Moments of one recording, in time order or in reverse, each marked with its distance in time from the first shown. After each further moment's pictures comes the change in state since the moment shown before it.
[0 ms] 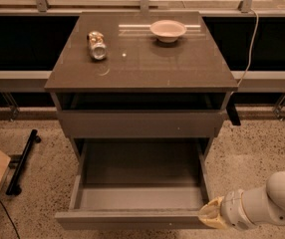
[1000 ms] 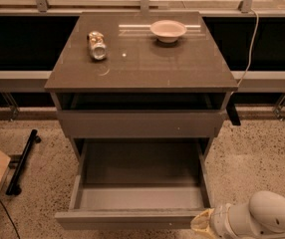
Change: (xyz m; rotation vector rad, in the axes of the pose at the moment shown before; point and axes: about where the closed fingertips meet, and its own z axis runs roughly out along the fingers) arm 0.042 -0.002 0.068 0.037 0.011 0.009
